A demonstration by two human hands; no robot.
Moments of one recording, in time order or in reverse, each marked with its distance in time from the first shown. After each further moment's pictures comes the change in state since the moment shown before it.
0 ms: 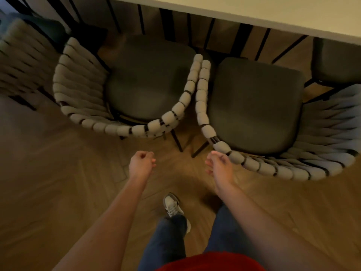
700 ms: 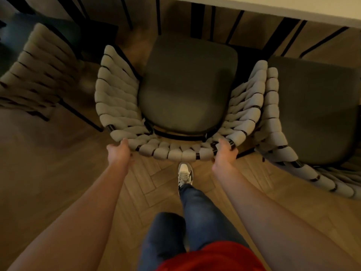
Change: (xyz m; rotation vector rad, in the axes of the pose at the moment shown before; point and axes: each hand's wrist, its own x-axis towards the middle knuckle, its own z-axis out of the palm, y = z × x) left_hand 0.243 0.071 -0.224 -0.086 0.161 -0.170; right_hand 0.026 -0.005 0.282 0.375 0.295 0.126
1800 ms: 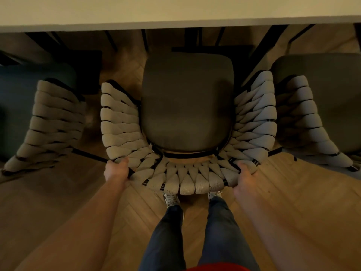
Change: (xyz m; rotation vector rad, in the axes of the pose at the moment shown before) left_hand 0.155 0.144 -0.074 0.427 -0.042 0.068; right_hand 0.008 0.081 0.100 0.326 0.145 0.066
